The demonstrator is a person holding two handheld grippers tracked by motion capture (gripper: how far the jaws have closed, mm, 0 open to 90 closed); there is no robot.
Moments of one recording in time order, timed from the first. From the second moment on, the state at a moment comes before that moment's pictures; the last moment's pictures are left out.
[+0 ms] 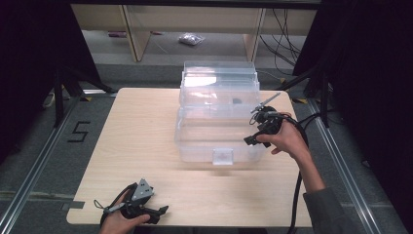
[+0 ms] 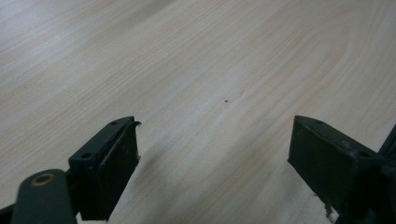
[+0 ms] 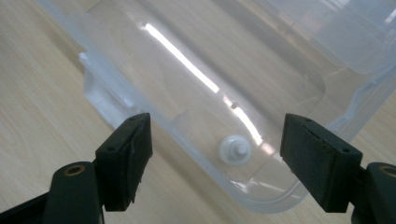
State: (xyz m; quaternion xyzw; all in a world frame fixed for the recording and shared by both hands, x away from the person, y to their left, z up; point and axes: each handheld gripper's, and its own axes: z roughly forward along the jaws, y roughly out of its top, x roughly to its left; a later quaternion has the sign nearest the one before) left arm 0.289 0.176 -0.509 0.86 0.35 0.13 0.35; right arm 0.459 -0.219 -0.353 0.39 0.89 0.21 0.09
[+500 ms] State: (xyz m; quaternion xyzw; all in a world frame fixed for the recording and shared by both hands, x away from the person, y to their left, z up) left arm 0.290 0.176 -0.508 0.86 0.35 0.14 0.35; right arm 0.433 -0.223 -0.360 0.39 0.89 0.24 0.09
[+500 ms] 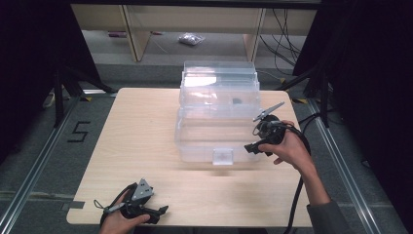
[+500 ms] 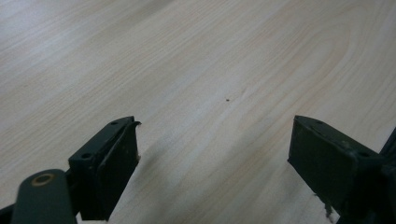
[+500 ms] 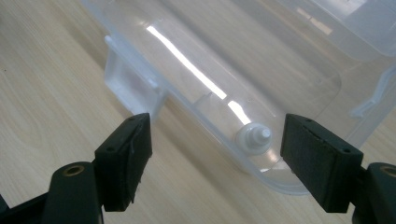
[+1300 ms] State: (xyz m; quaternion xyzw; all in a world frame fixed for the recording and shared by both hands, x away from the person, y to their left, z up) left arm 0.289 0.176 -0.509 0.86 0.35 0.13 0.35; right arm 0.407 -0.214 -0.384 0.36 0.89 0.28 0.08
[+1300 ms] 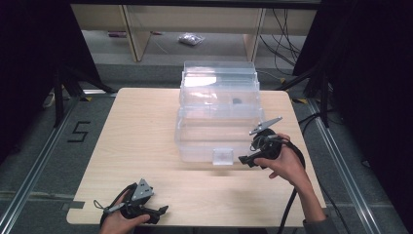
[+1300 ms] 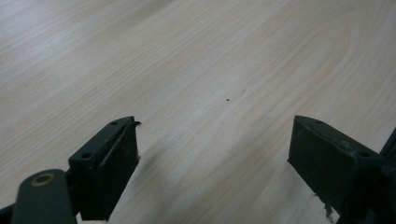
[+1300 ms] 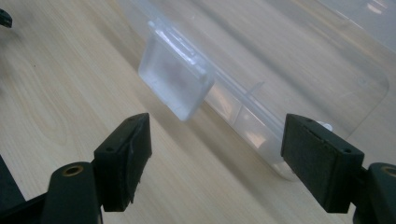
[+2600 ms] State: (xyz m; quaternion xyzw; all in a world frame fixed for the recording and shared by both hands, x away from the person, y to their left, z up) left arm 0.287 0.175 -0.505 0.86 0.34 0.14 0.35; right arm 0.370 -0.204 -0.421 0.30 0.89 0.33 0.12
